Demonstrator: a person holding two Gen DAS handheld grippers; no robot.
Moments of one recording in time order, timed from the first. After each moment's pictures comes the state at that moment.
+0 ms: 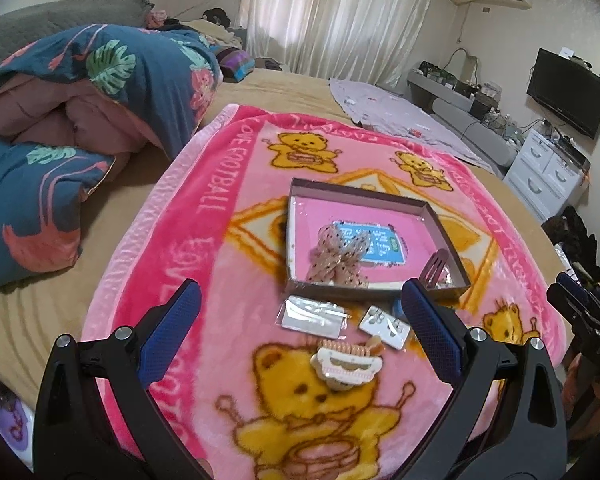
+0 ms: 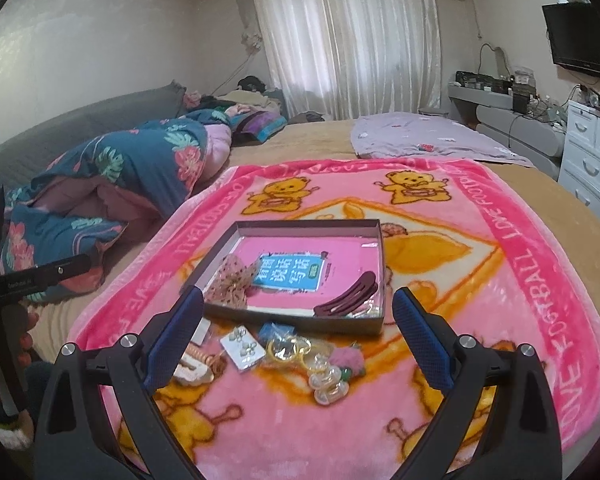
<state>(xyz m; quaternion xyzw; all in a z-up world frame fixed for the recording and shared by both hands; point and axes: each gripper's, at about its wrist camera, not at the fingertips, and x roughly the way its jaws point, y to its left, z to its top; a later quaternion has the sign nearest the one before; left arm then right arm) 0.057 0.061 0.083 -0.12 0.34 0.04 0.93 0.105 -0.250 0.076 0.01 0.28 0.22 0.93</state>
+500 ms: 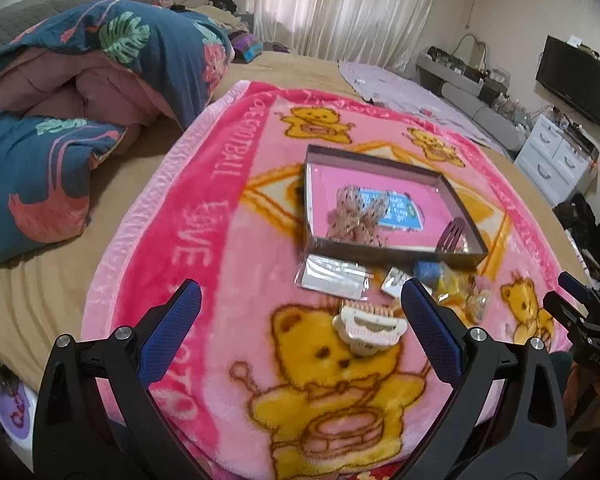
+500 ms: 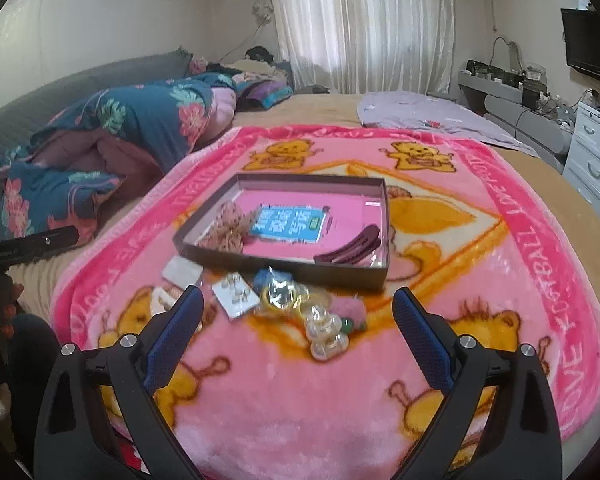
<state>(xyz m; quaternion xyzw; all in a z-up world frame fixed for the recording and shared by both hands) 0.041 0.063 0.048 -0.11 0.37 0.05 0.92 0.090 -0.244 0.033 -0.03 0.33 0.22 0.92</state>
